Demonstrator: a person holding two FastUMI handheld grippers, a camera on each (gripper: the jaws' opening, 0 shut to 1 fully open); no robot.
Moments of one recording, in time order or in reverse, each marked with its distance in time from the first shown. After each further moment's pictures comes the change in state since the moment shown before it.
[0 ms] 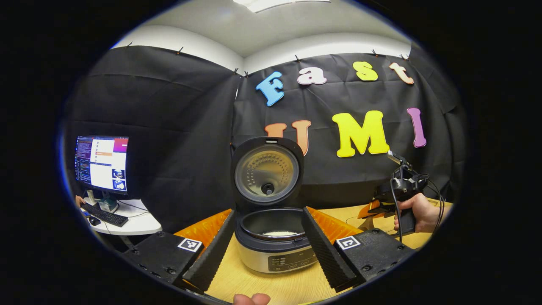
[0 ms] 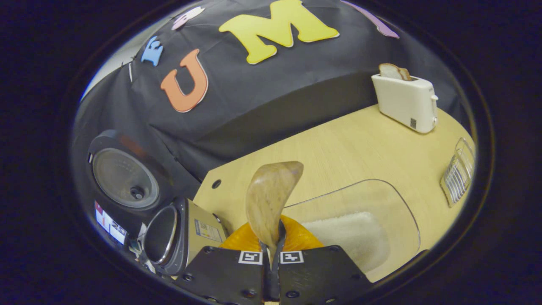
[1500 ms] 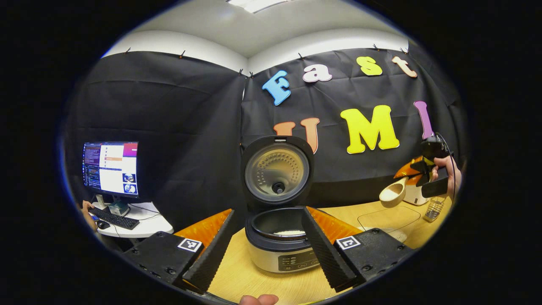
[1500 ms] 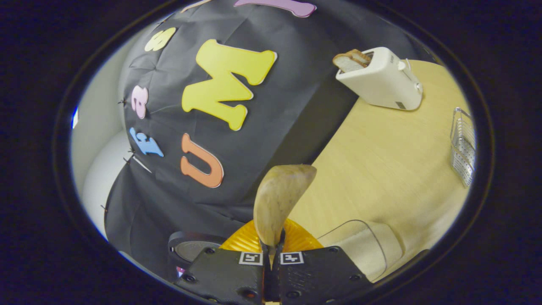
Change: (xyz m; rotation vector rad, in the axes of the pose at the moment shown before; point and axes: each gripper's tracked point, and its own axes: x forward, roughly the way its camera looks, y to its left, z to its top) left arm -0.001 0.019 -0.003 0.040 0.011 0.085; right arm -0.072 -0.004 0.117 0.423 -0.143 0.339
